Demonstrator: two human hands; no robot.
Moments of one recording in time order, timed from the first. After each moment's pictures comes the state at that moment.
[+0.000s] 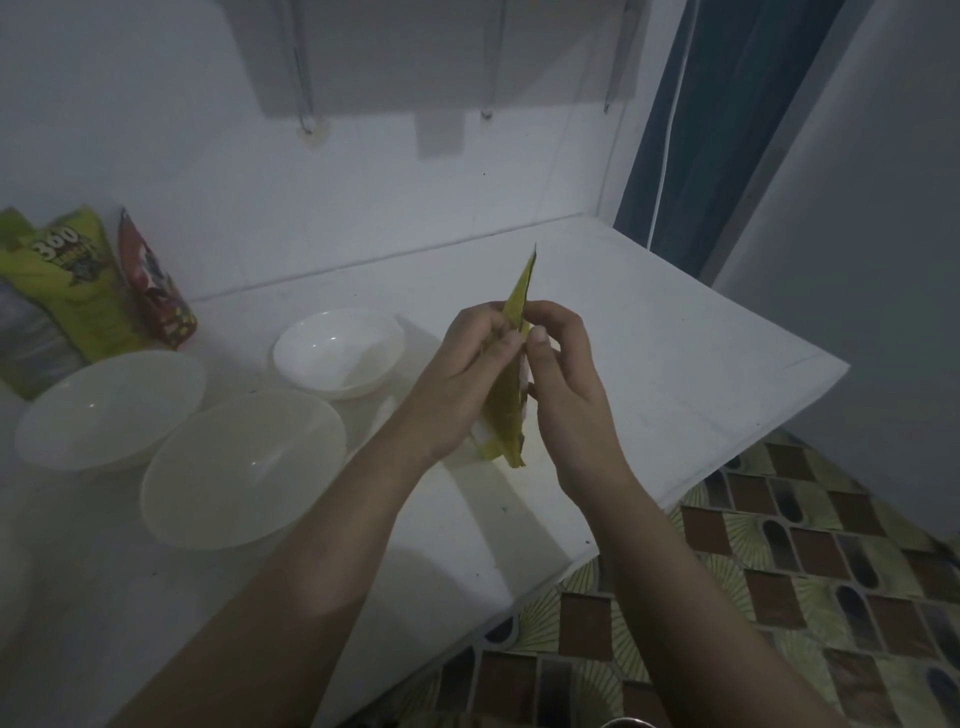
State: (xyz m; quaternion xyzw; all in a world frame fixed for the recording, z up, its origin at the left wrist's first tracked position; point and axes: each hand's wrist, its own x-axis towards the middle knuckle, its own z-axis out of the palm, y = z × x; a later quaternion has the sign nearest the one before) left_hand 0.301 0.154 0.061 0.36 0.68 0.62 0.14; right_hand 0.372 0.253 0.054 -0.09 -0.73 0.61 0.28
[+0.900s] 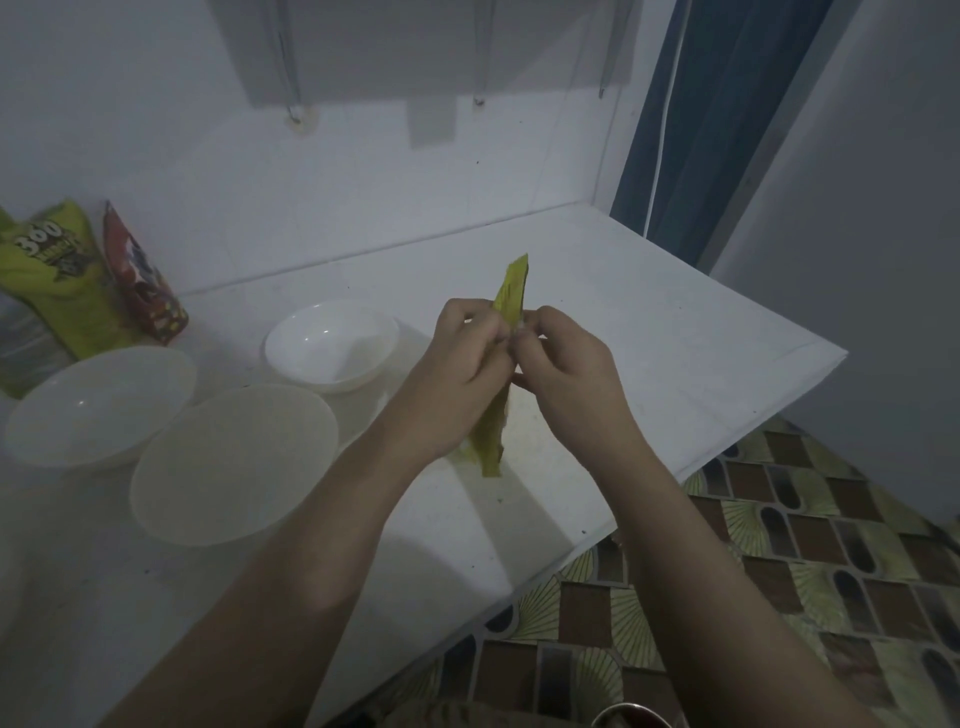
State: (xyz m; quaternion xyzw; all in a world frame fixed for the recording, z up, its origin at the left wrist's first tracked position) left_hand 0.304 0.151 0.061 0.42 0.76 0.50 0.05; right_hand 0.369 0.266 0.063 -0.13 -0.82 0.50 0.26
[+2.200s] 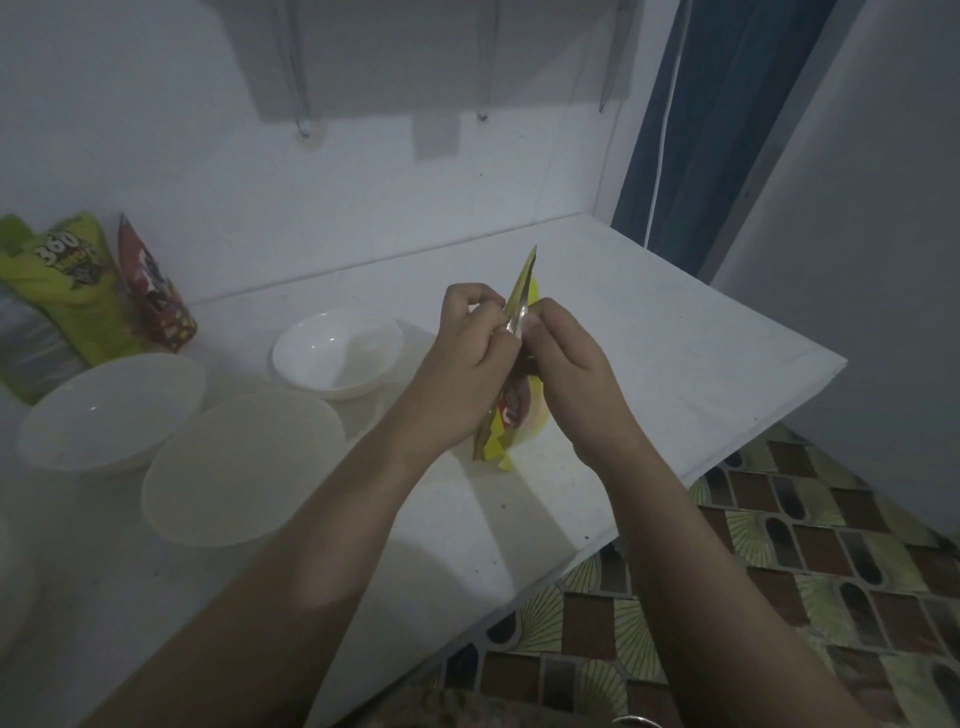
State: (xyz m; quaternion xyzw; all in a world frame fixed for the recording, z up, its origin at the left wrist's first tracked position) left_hand 0.305 0.160 0.073 0.37 0.76 0.53 0.04; right_hand 0.367 0.266 0.069 -0.08 -0.77 0.59 0.24
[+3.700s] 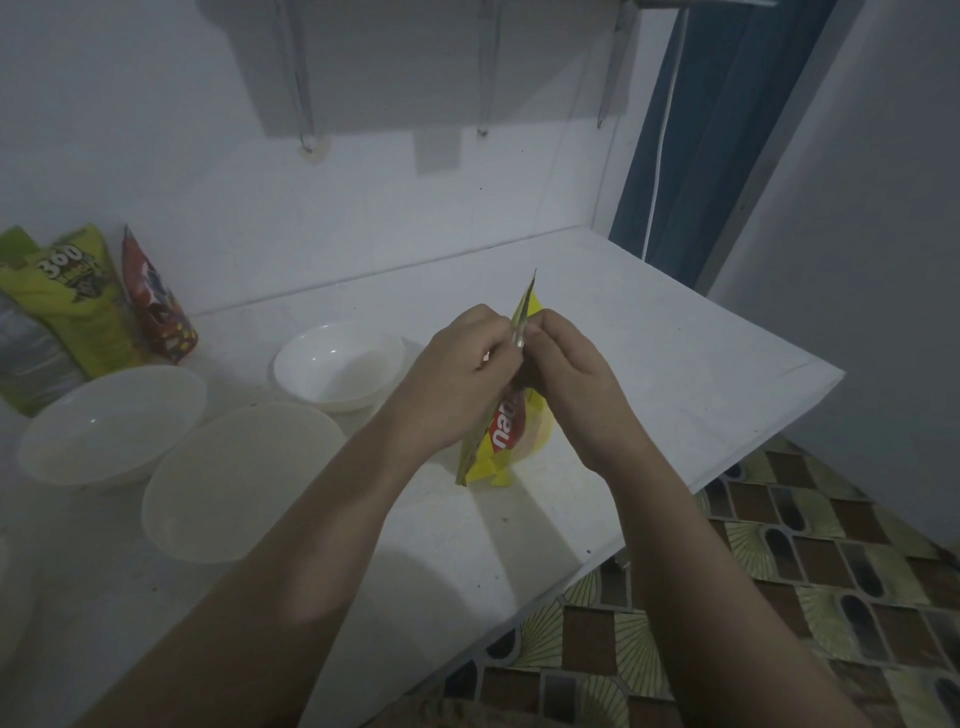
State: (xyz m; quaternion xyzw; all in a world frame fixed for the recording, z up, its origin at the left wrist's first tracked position) left_hand 0.292 0.155 0.080 0.43 0.78 0.46 0.00; right_hand 0.360 0.272 0.072 -0.08 -0.75 0.62 0.21
